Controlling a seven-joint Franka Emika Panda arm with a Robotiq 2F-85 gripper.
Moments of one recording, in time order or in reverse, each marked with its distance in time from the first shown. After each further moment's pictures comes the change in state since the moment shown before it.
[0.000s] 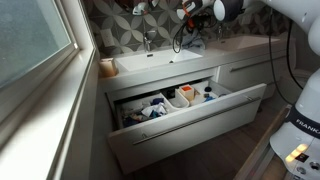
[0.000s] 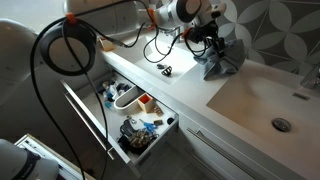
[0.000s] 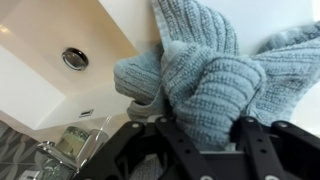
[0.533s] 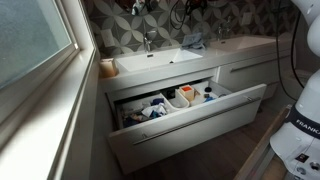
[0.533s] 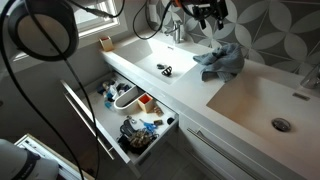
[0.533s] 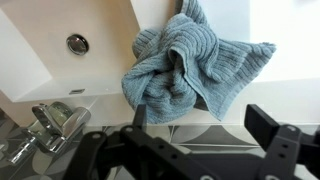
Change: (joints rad) arm -0.018 -0.189 0.096 0.042 0.050 -0.292 -0.340
